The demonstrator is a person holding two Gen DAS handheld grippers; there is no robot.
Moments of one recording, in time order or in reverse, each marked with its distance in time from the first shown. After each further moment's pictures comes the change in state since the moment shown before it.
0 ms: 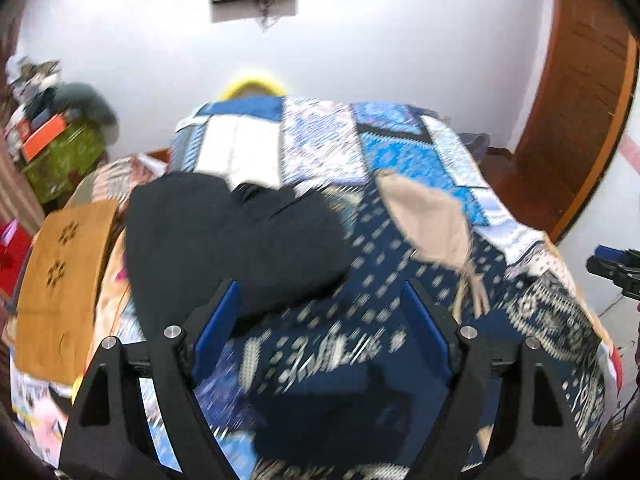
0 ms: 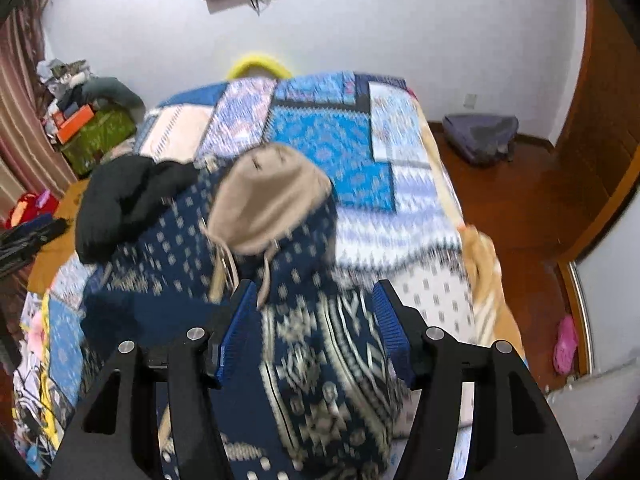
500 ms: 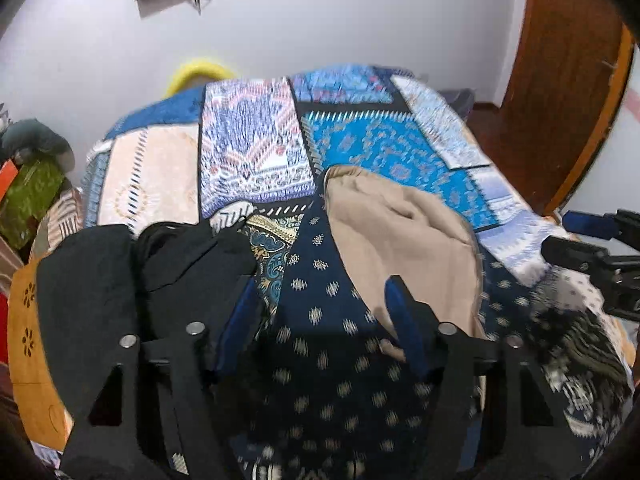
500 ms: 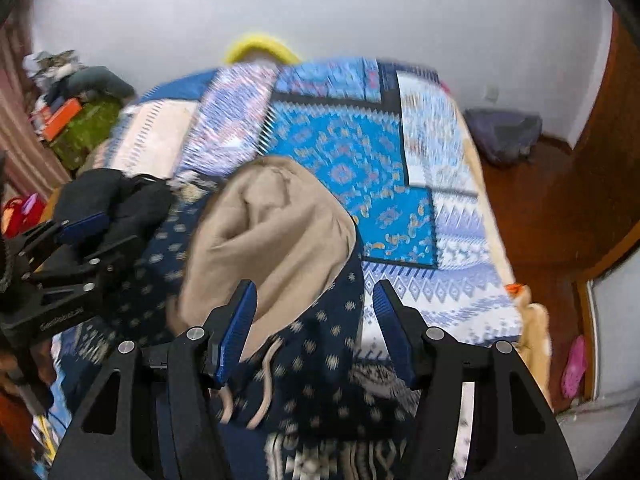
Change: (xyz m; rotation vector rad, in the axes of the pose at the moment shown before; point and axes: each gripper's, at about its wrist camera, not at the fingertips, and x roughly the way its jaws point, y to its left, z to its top) left arm 0.153 -0.070 0.068 0.130 0.137 -0.020; right arm 0.129 0.006 0.074 0.014 0.116 0.005
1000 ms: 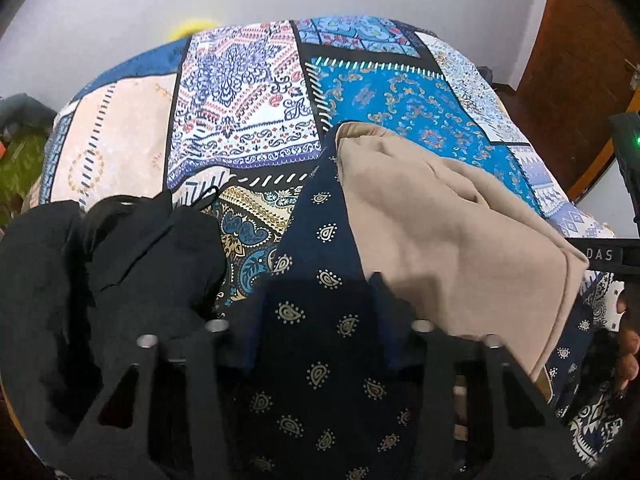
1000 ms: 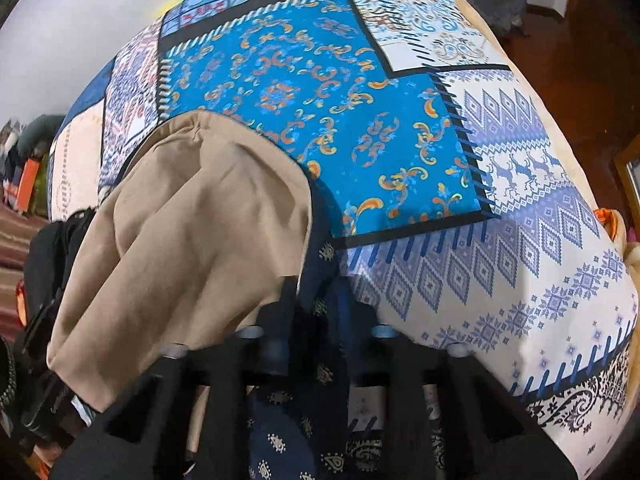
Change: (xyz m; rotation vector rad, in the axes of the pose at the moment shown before) left arm 0.081 0.001 -0.003 -0.024 0.083 0.007; right arm 0.109 -0.051 0.002 0.296 0.224 0.091
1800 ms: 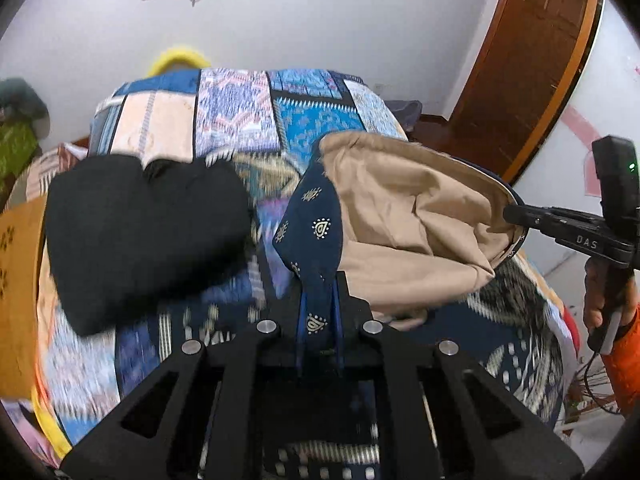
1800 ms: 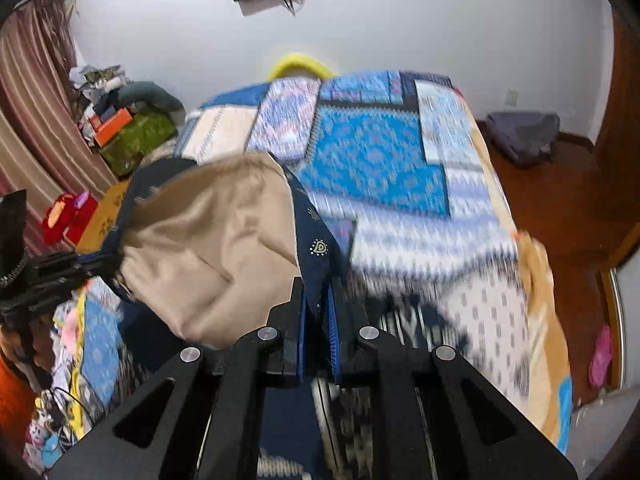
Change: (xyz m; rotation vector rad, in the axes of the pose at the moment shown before) left arm -0.207 0.023 -0.134 -0.020 -0.105 -0.232; right arm -0.179 0.032 -0.166 -0.335 -0.281 0.066
